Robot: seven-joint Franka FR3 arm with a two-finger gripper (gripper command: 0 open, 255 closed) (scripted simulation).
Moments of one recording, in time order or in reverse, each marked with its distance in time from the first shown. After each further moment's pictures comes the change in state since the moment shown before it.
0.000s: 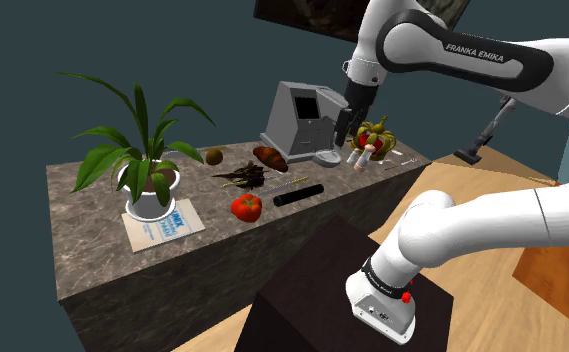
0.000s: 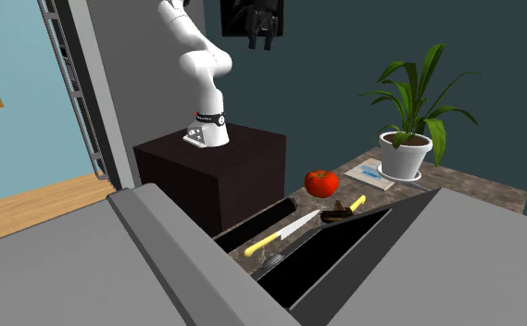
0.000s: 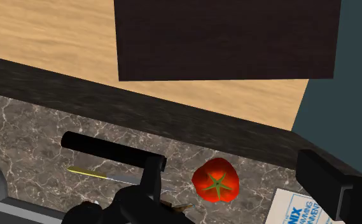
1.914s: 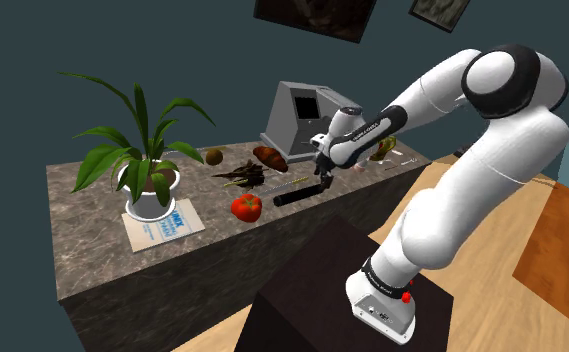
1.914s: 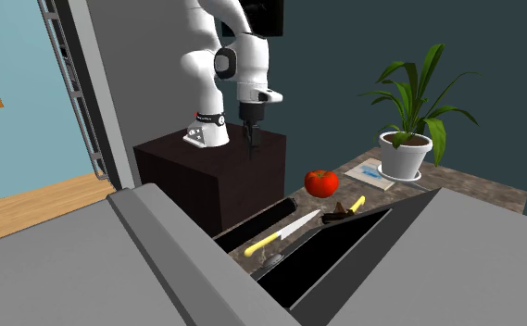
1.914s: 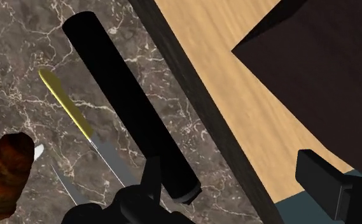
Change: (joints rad) arm 0.098 0.662 -0.598 -0.300 -0.278 1.175 -0.943
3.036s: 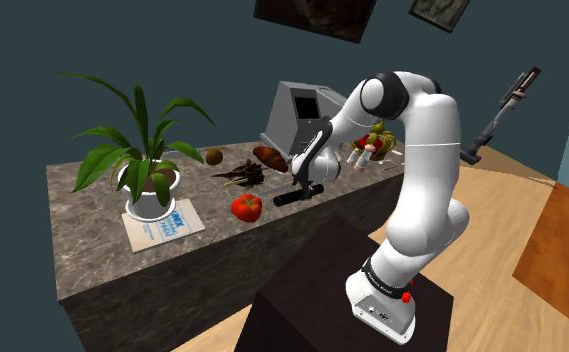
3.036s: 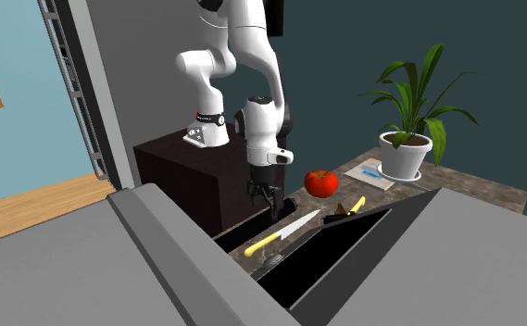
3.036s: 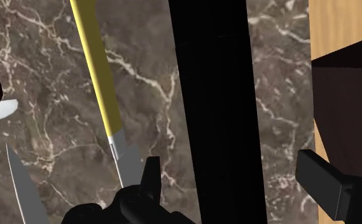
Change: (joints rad) arm -0.460 0.678 0.524 0.354 0.624 0.394 -0.880
